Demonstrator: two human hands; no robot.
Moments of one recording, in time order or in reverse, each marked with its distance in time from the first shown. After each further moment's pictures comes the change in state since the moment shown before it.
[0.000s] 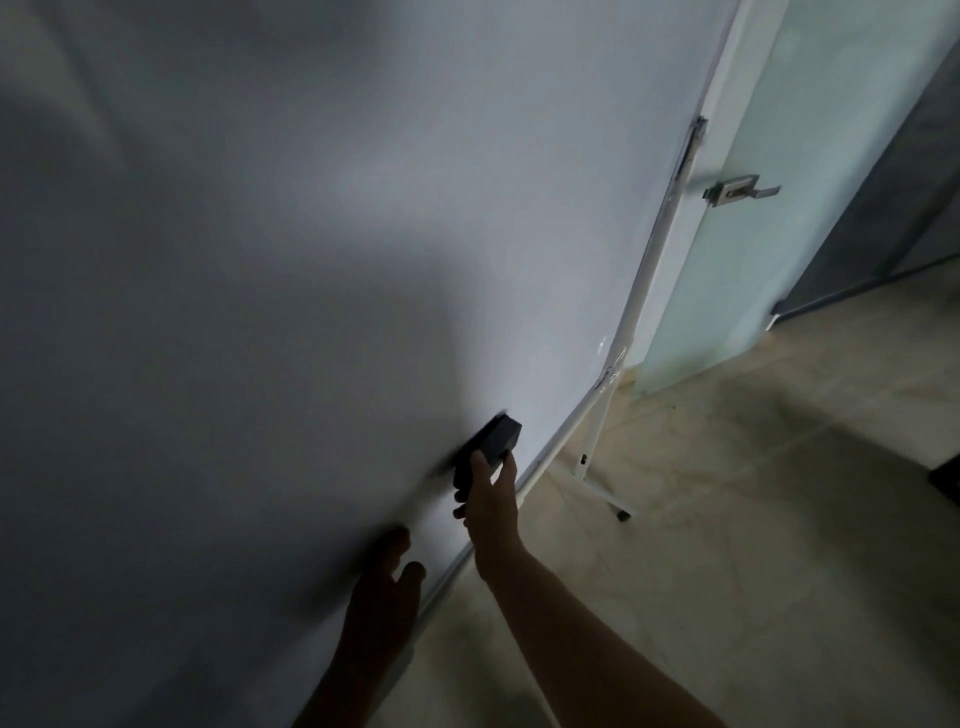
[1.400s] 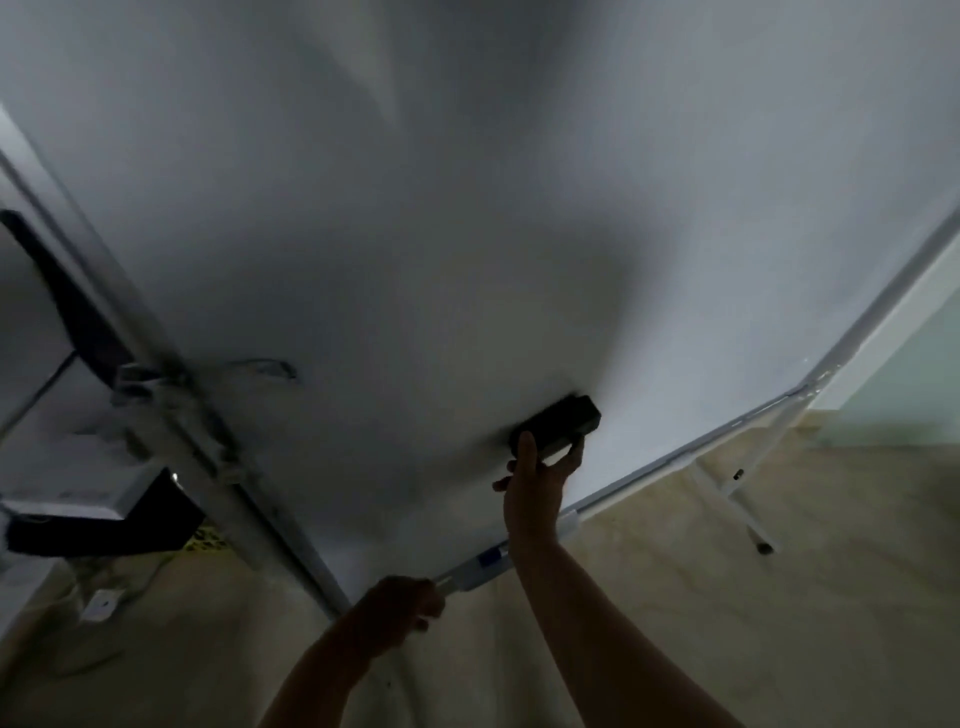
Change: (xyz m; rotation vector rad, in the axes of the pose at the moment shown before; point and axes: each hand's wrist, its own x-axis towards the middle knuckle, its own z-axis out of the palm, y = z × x) left_hand -0.225 -0.198 -0.201 -0.032 -0.085 -0.379; right_hand -0.253 0.133 0.149 -0.045 -0.110 -0.086
